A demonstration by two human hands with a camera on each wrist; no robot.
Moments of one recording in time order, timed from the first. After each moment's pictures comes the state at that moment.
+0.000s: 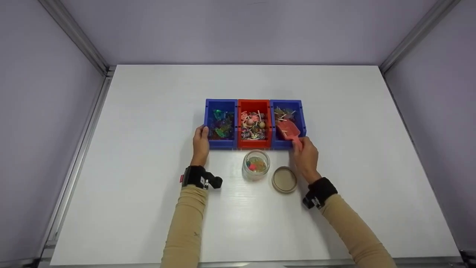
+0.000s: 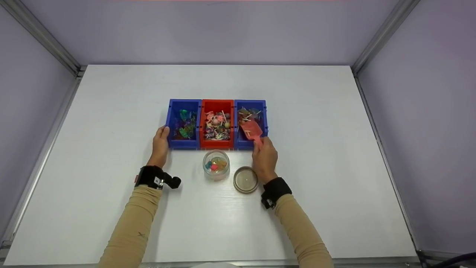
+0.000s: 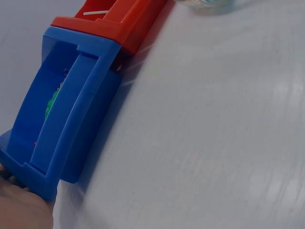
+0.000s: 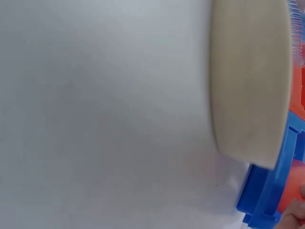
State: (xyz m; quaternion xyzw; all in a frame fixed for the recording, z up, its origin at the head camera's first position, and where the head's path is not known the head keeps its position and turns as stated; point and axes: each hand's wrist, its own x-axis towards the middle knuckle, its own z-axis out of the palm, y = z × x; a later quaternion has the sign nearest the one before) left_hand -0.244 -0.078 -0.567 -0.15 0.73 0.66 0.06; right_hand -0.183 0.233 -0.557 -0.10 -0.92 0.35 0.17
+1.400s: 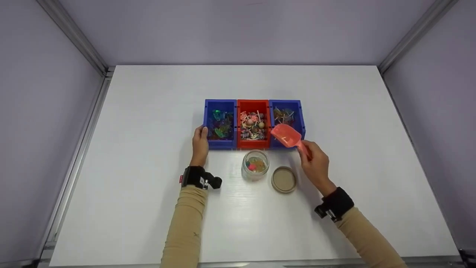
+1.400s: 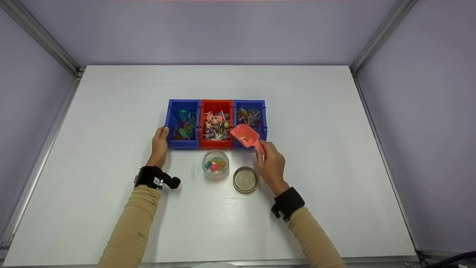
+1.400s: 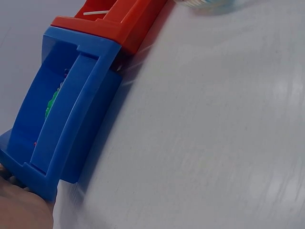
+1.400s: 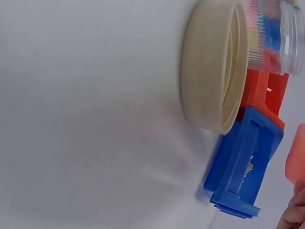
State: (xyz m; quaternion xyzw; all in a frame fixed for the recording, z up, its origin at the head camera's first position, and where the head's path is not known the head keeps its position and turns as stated) left_hand -0.244 -0.078 -0.567 -0.15 0.72 0.67 0.06; right_hand -0.151 0.251 -0.536 0.05 -0.89 0.36 0.27
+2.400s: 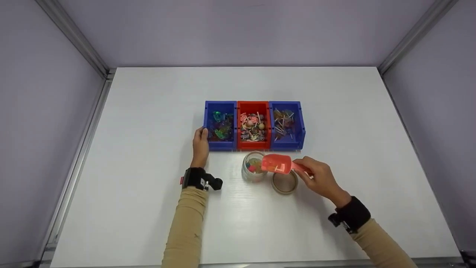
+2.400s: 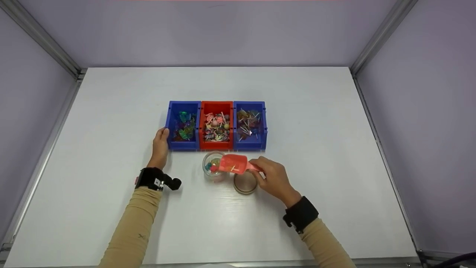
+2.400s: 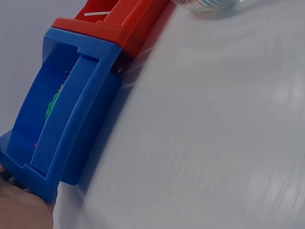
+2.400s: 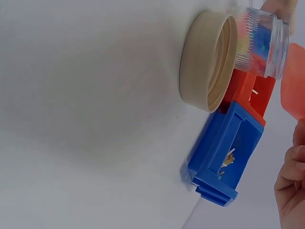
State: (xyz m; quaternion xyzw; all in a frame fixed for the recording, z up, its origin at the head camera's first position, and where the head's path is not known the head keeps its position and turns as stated) left_hand -0.244 -0.078 -0.569 -0.15 0.73 0.67 0.05; right_hand -0.123 0.272 -0.524 0.26 -0.90 0.32 0.16
